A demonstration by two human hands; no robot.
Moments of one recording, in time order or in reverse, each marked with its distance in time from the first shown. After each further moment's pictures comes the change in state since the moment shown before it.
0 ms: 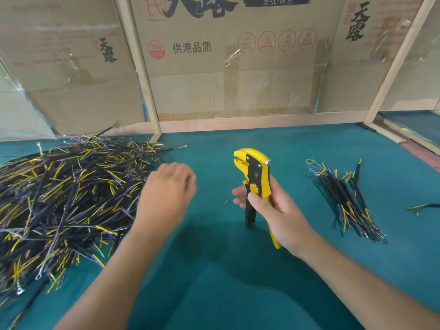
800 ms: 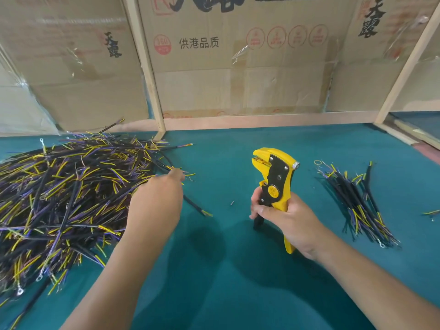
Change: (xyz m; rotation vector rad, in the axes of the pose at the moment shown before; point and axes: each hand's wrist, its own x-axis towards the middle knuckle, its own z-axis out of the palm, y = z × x) left_hand -0.009 -0.012 -0.008 0.193 -0.205 -0.262; right_hand 0.005 -0.001 -0.010 -0.138 -0.042 0.174
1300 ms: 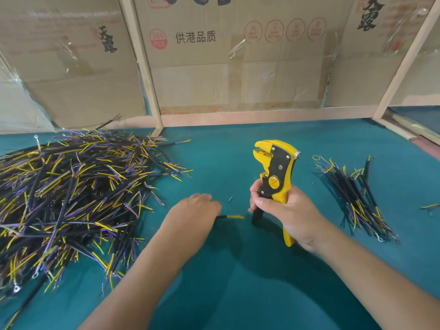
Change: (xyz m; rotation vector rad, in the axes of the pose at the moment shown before) left_hand -0.016 0.031 0.035 0.025 -0.358 0.416; right_hand 0.002 0.002 -0.004 0.060 0.033 -0.016
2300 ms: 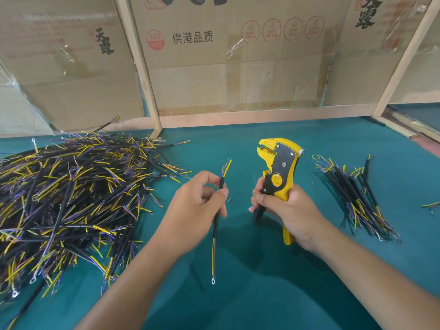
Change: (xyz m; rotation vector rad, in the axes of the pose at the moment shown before) left_hand -0.008 0.017 -0.026 -1.136 0.271 -0.137; right_hand 0.007 0.009 -0.001 0.157 0.052 -0.025
